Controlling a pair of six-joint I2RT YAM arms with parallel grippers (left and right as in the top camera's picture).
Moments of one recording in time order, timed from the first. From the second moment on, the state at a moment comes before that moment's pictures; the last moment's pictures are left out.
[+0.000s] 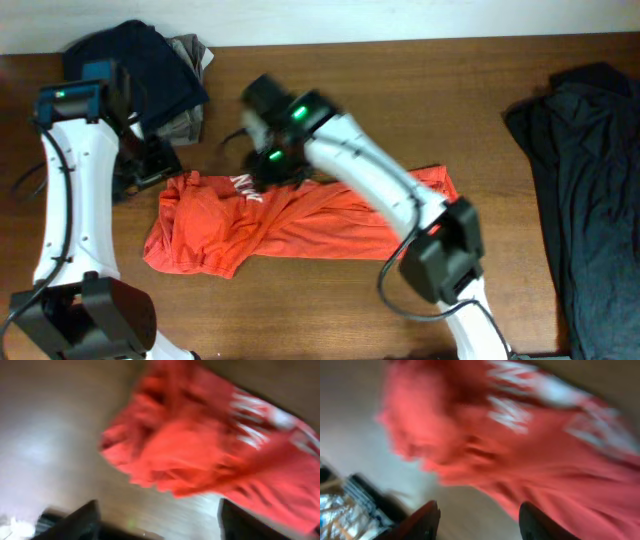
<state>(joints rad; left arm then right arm) 0.12 1.78 1.79 -1.55 -0.03 -0.31 0.69 2.25 2.22 -1.29 -0.36 0.32</state>
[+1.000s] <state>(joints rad) -0.02 1.95 1.38 -1.16 0.16 -0.22 0.16 2.13 1.93 -1.49 -0.09 0.23</state>
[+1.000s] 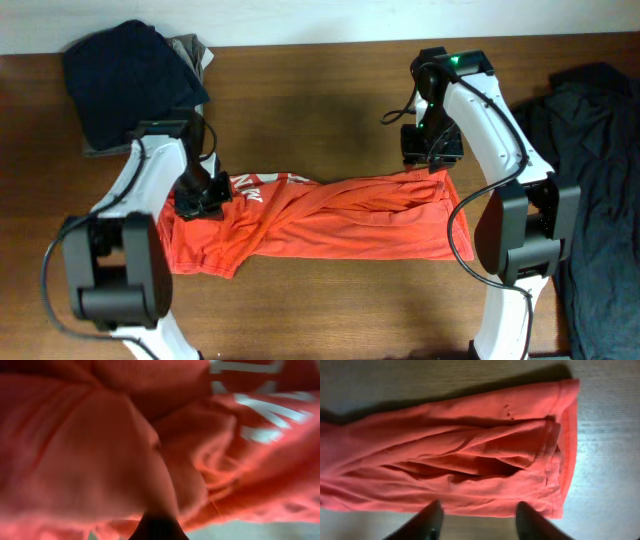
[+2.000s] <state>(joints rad) 0.18 2.06 1.38 -1.07 0.15 -0.26 0.03 2.13 1.71 -1.30 -0.22 0.18</state>
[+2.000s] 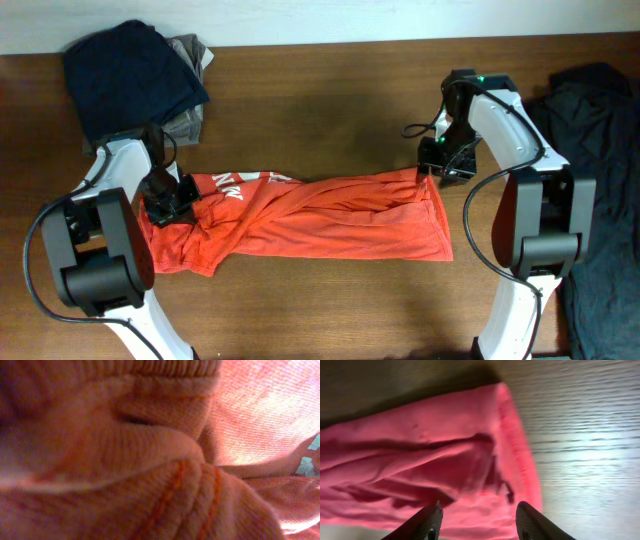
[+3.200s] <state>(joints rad) 0.18 2.06 1.38 -1.07 0.14 -0.26 0.04 2.13 1.61 -1.26 -0.22 0.21</state>
